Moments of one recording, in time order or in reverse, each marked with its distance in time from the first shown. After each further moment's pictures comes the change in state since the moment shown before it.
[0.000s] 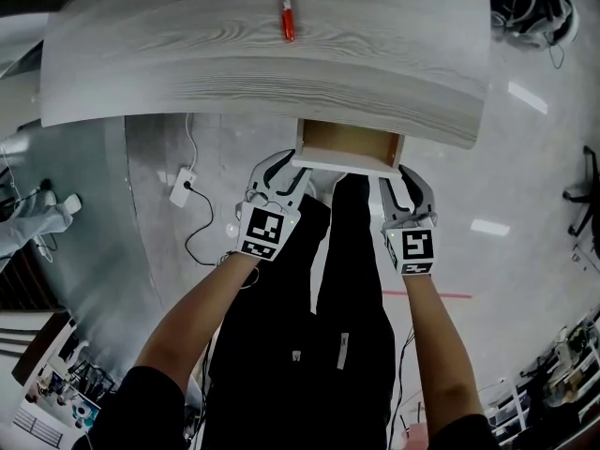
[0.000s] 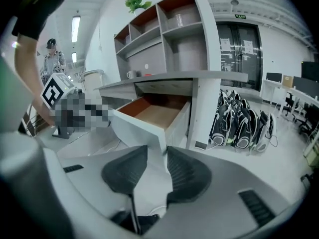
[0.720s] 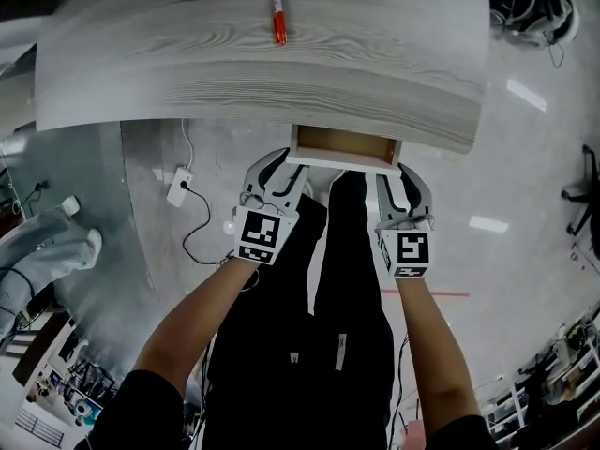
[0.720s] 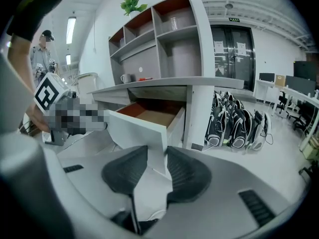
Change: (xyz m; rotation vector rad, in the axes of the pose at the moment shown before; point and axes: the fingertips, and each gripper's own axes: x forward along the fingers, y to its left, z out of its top) left arm 0.004 0.006 0.018 -0.062 -0.023 0.042; right arm 0.003 -0.010 0.018 0.035 -0.033 -0.060
